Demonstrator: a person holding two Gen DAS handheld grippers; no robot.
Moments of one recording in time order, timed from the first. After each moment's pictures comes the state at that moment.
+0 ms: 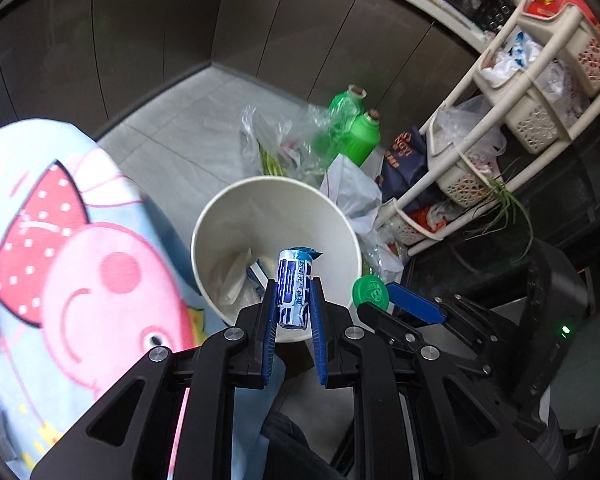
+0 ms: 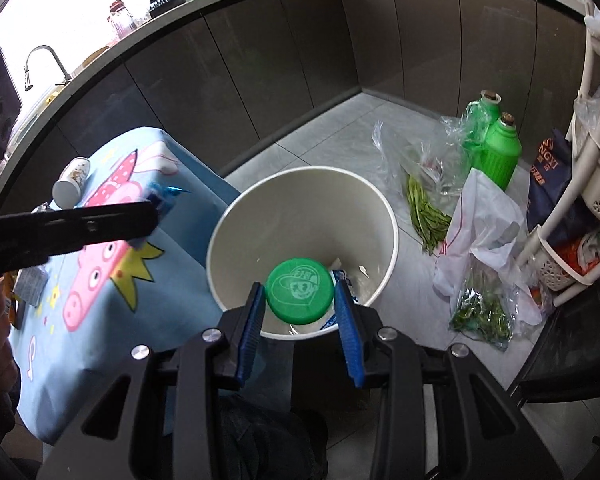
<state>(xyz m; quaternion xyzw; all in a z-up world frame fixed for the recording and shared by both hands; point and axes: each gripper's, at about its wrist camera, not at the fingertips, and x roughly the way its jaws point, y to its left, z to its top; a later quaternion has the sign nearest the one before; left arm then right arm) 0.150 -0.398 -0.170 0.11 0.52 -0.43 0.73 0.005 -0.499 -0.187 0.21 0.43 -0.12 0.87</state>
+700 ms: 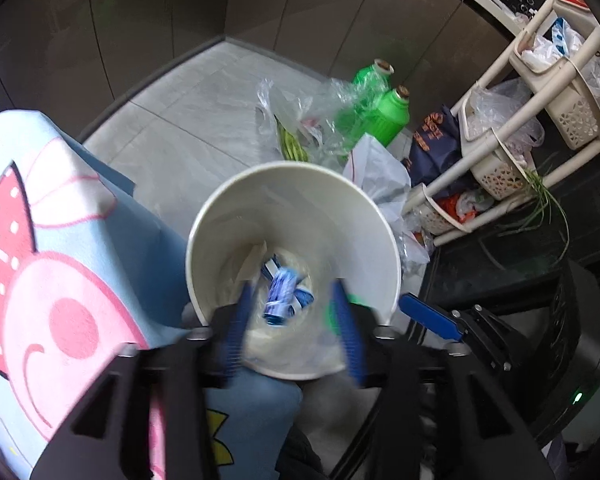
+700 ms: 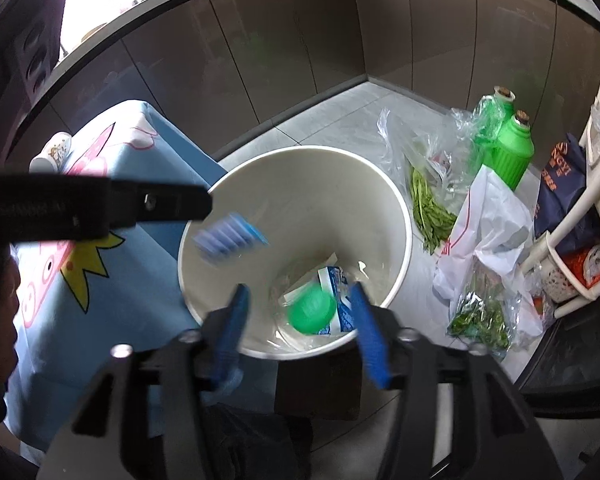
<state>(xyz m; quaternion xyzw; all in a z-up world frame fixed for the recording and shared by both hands) 0.174 -0.440 -0.208 0.13 0.54 -0.39 0.73 0.034 -0.507 -0.221 0.18 0.45 -0.11 0.87</state>
